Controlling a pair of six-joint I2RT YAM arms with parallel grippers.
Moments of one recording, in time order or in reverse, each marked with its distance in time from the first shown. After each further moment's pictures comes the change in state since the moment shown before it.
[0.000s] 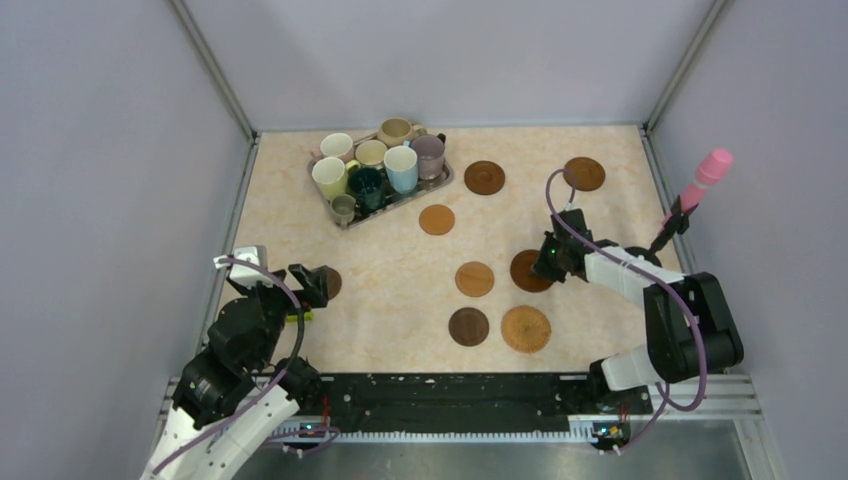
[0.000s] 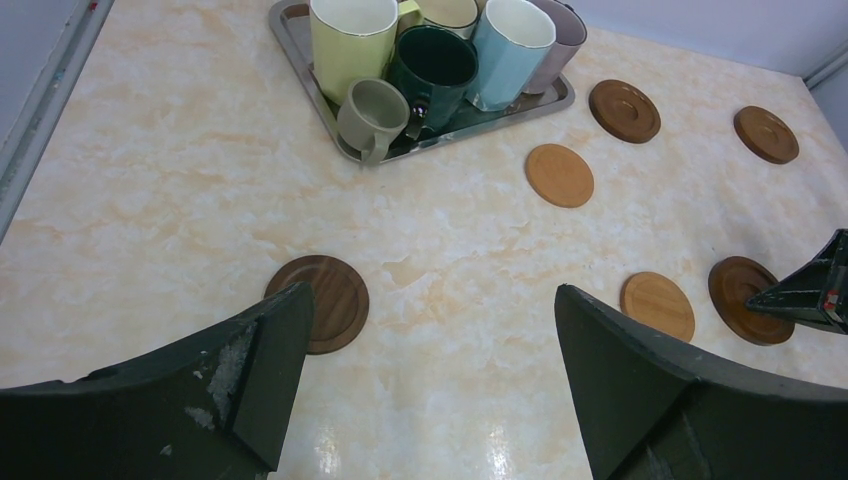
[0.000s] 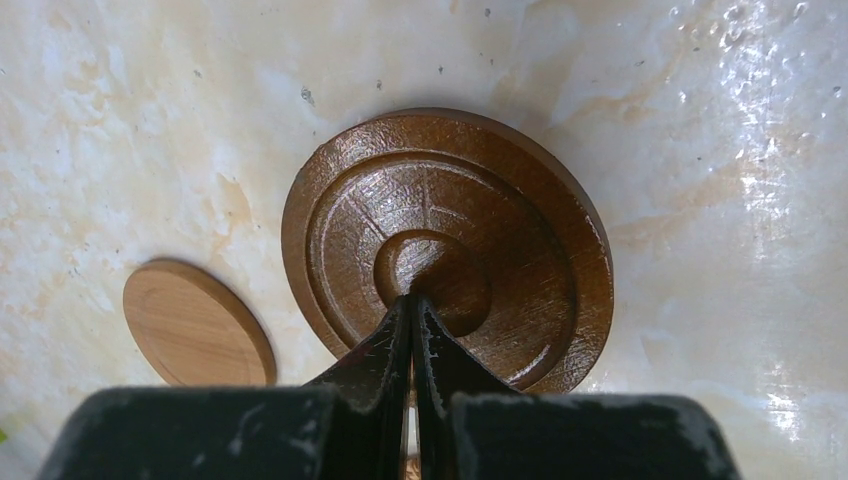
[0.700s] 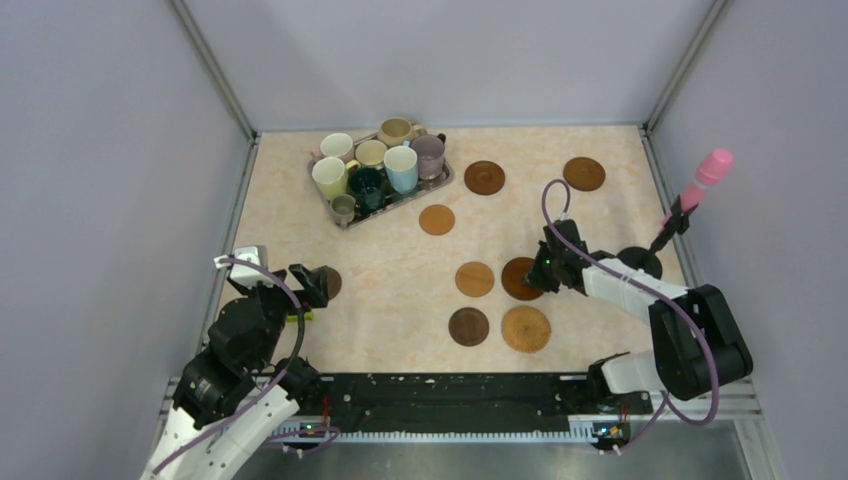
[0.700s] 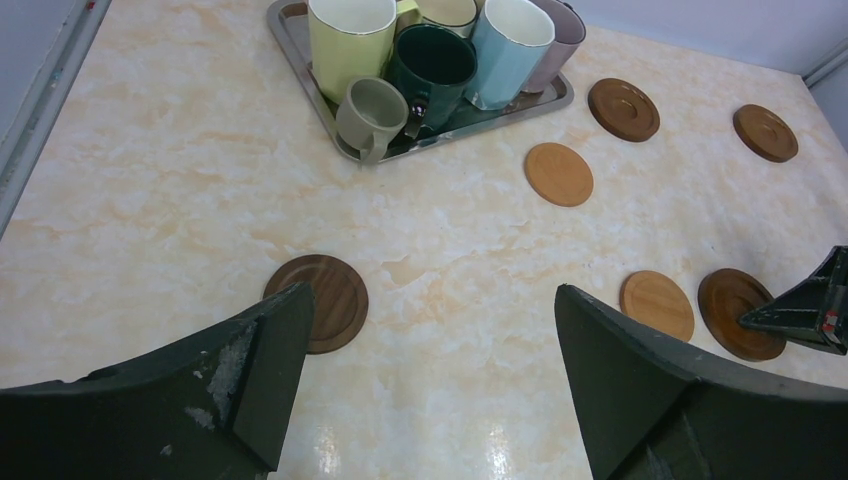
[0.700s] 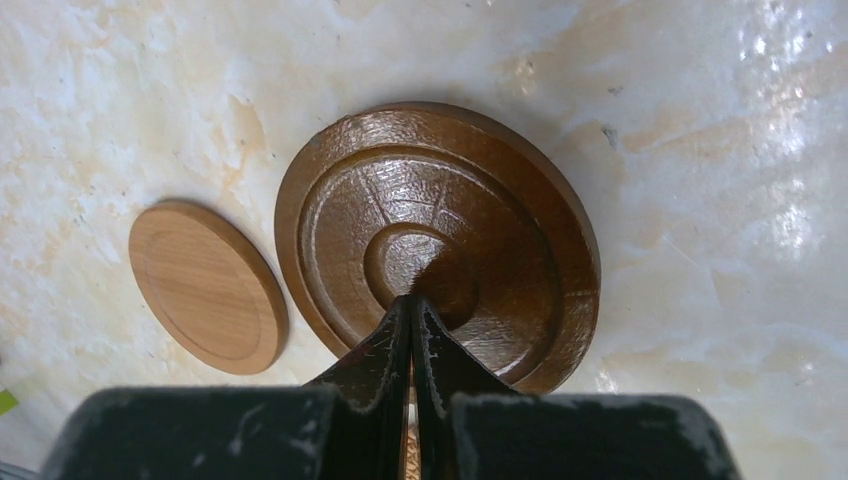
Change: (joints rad) left arm 0.000 0.000 0.000 0.000 0.001 0.000; right arm 0.085 -0.060 -0.062 0.020 0.019 0.080
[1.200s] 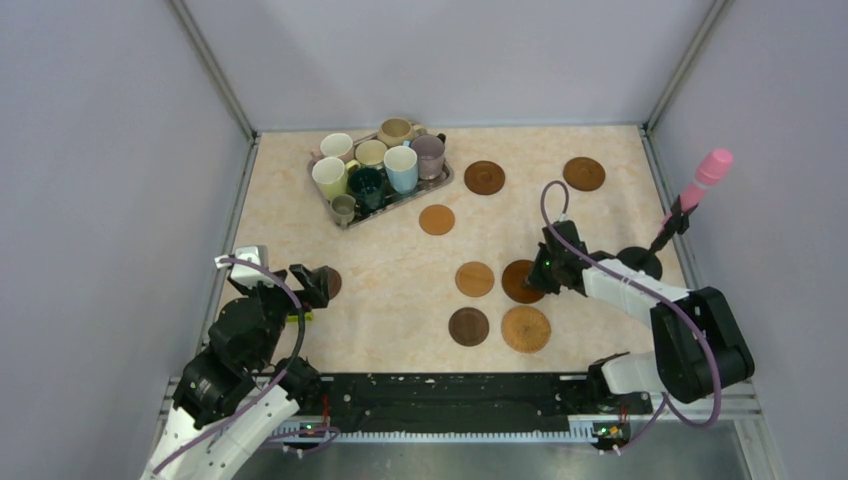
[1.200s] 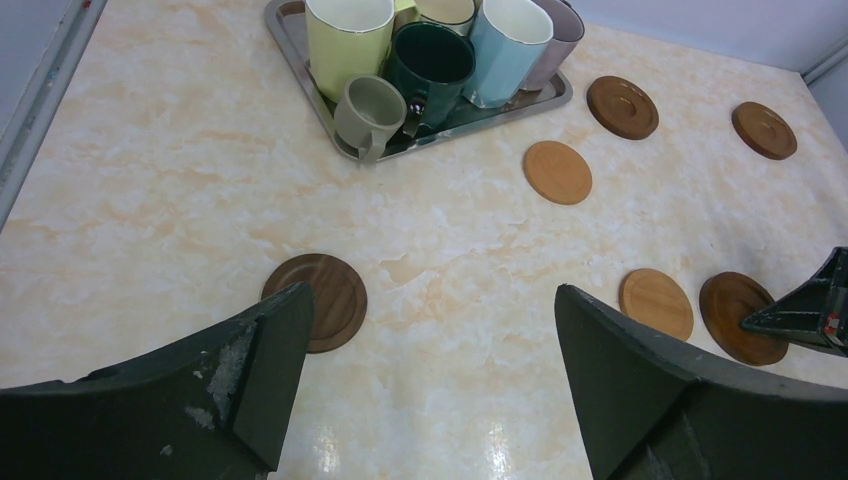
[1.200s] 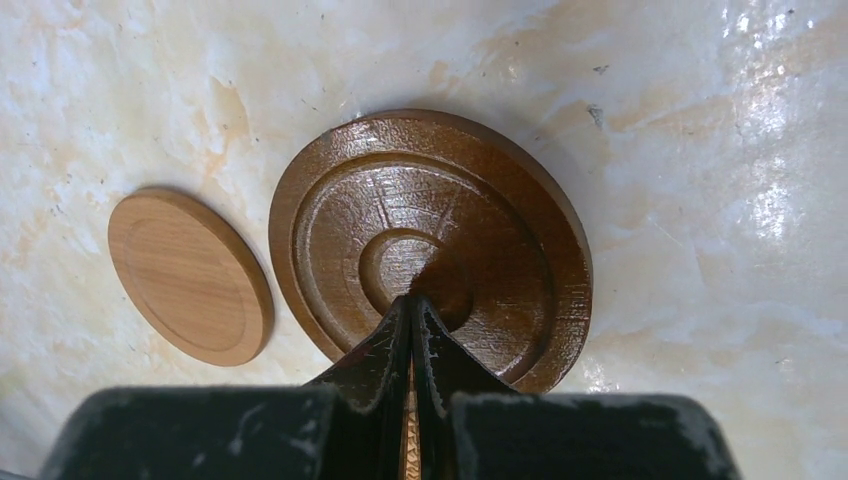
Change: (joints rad) left arm 0.000 0.000 -0.002 0.000 0.006 0.000; right arm 0.006 -0.038 -0.025 -0.021 0.013 -0.005
